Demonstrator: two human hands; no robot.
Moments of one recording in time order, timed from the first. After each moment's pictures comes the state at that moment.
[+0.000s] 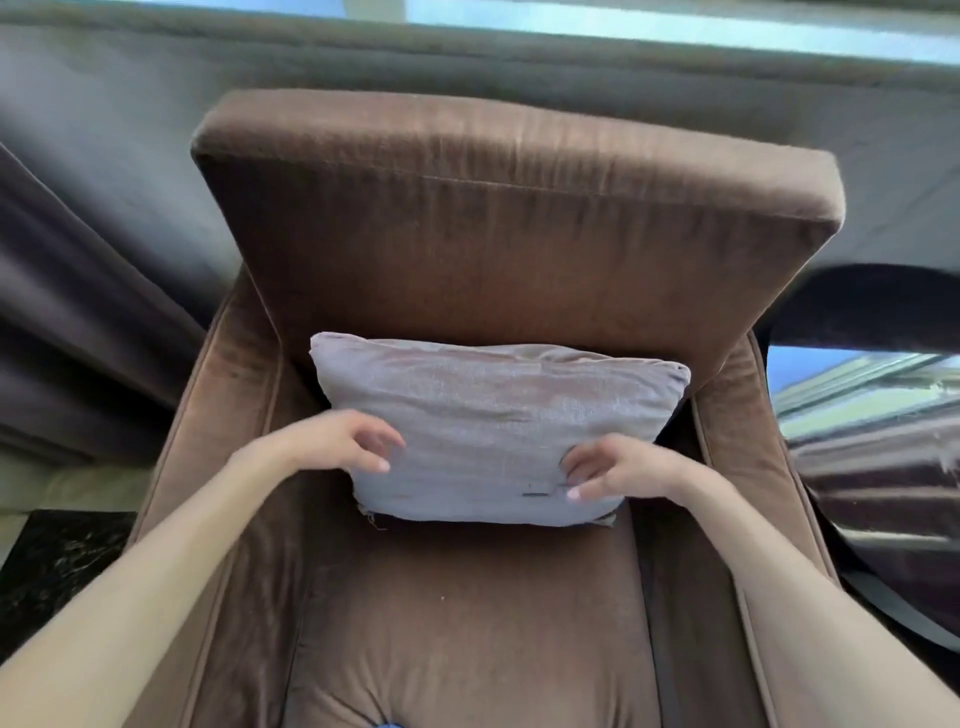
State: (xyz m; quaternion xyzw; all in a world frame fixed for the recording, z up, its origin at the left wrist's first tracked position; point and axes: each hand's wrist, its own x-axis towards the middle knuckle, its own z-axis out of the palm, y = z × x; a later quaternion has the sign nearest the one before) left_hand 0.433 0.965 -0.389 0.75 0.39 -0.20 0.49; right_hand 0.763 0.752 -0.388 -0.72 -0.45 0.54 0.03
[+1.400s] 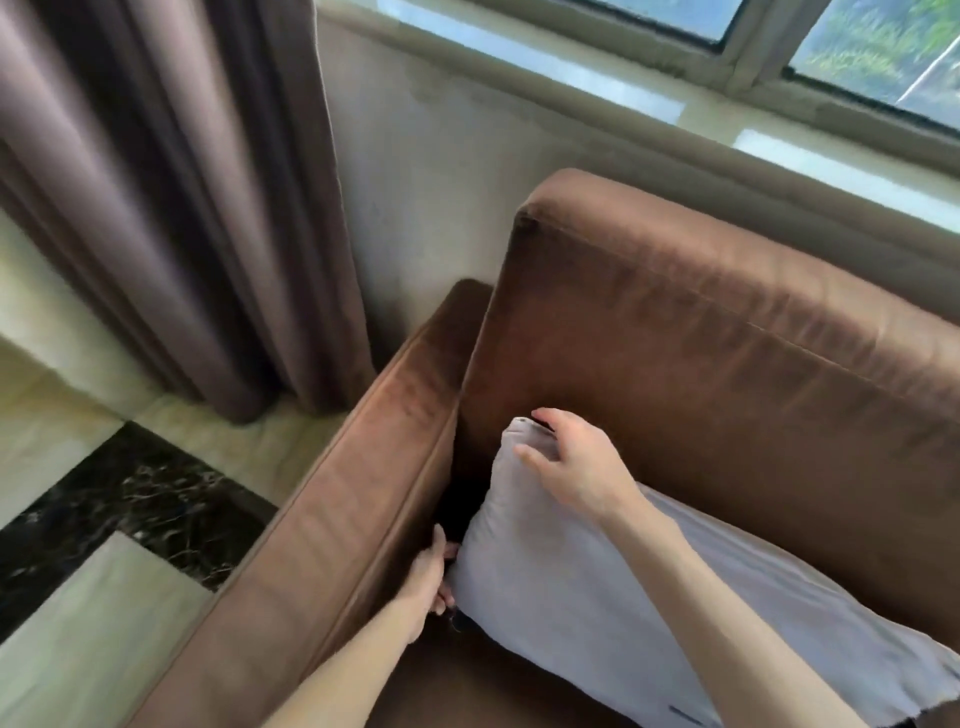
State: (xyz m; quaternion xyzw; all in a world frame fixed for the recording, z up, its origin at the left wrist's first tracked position) left_hand 0.380 0.932 -0.574 0.26 0.65 0.16 0.69; right_hand 0.549 0.987 -0.364 -0.72 -0.64 0.27 0.08
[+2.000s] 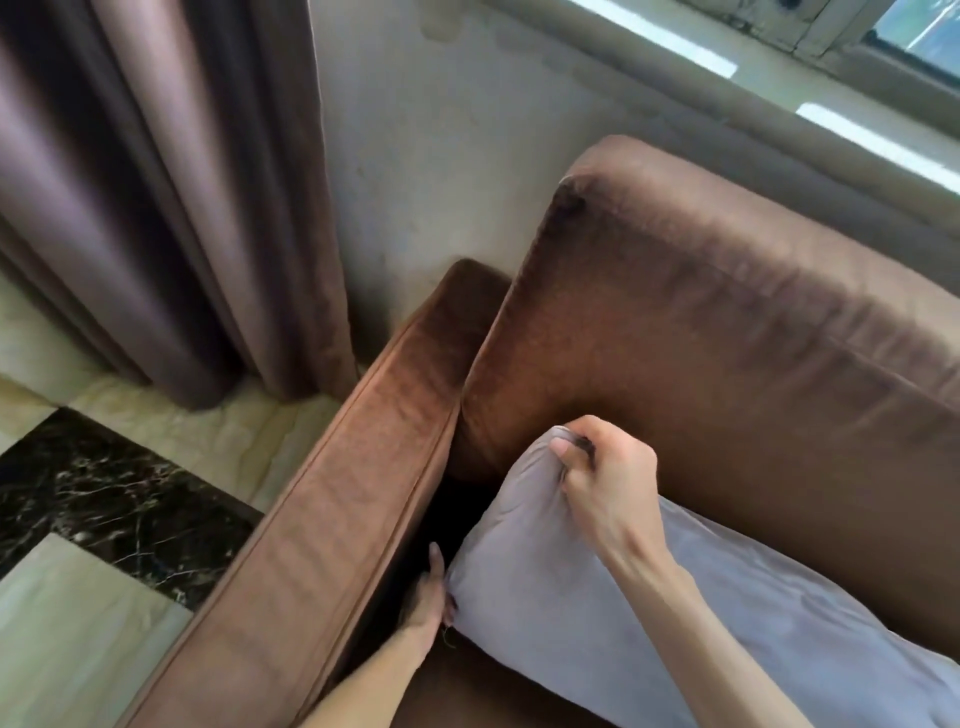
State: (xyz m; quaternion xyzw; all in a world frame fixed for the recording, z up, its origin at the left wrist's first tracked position) left_hand 0.398 0.933 -0.635 0.24 0.69 0.10 0.68; right_hand 0.541 0.985 -0.390 -0.74 -0.58 0.17 0.28
